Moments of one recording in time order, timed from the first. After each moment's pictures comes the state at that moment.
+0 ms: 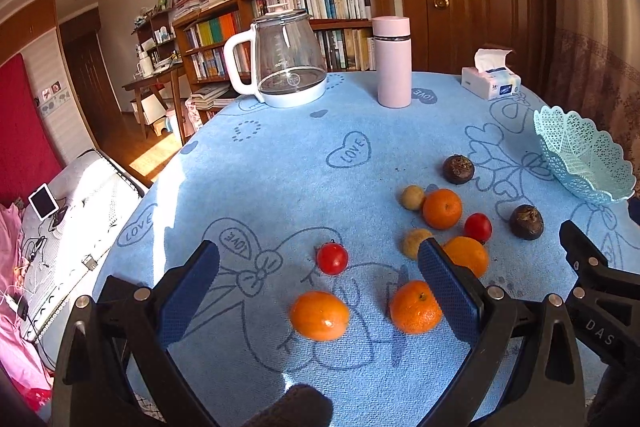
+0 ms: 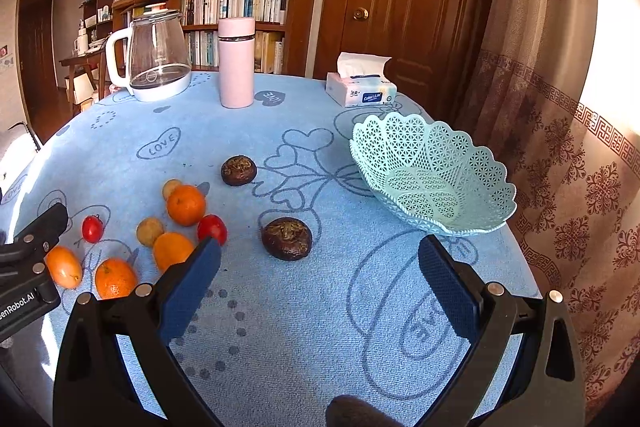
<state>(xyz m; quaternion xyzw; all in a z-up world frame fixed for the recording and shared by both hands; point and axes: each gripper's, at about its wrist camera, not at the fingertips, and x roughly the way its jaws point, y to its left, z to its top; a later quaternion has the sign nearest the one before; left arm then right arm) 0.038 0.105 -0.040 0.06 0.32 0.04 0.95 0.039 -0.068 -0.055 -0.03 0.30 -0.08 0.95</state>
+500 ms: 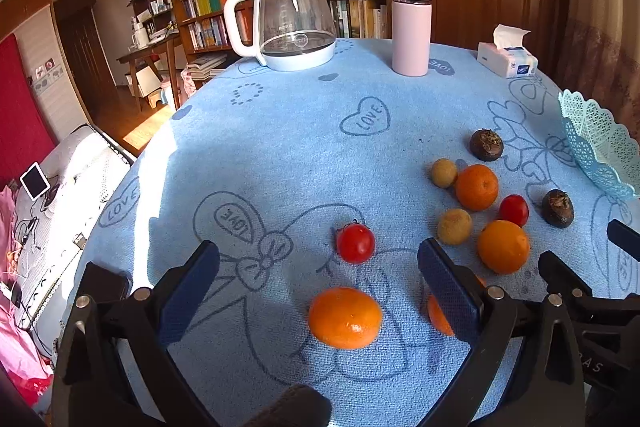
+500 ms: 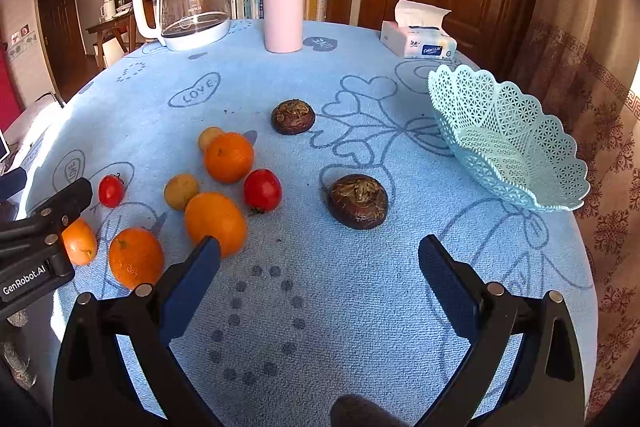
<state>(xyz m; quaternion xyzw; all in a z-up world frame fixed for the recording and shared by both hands) 0.069 0.130 -0.068 0.04 0.37 0.03 0.93 0.071 -0.043 -0.091 -0.02 0.39 -0.01 0.92</state>
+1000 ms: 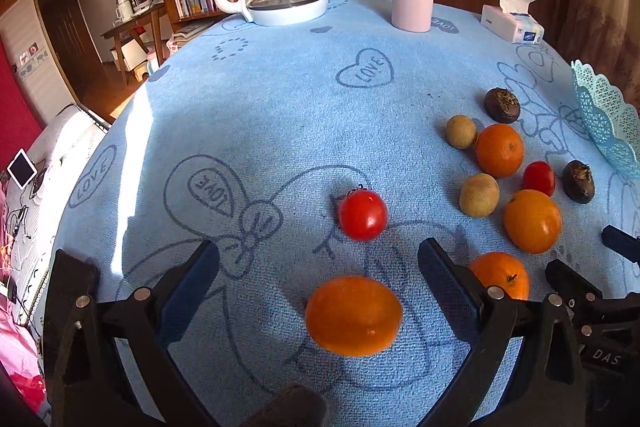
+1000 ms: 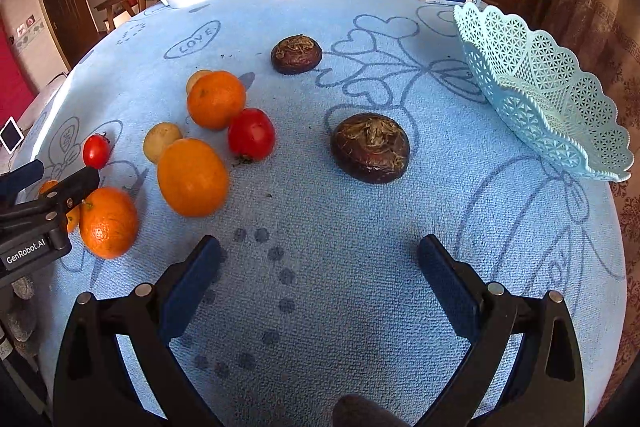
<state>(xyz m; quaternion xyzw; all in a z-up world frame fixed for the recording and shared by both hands) 0.087 0.142 -0.099 0.04 0.43 0.02 0.90 0.085 -0.058 -0.122 0.00 0.46 0.03 0.89</state>
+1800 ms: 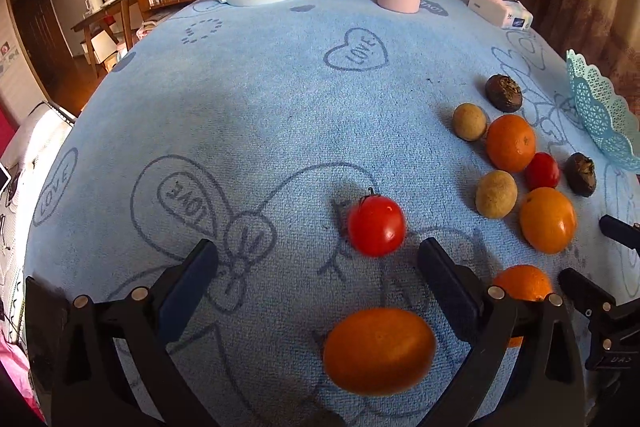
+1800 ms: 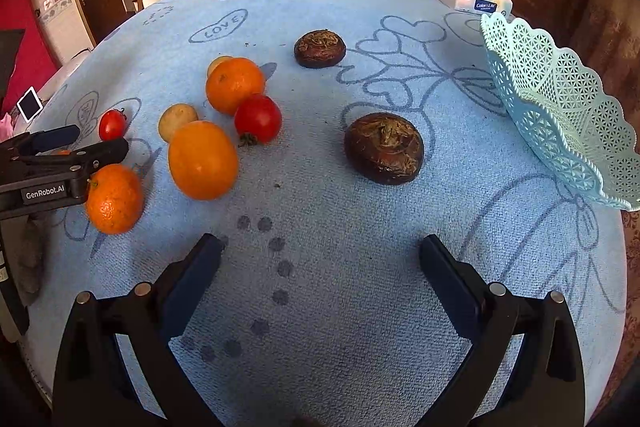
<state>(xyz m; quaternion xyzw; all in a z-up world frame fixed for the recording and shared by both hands) 0.109 0.156 -0.111 0.03 0.46 -0.04 0.89 0.085 -0.060 -0.123 -0.03 0.46 0.08 0.88</state>
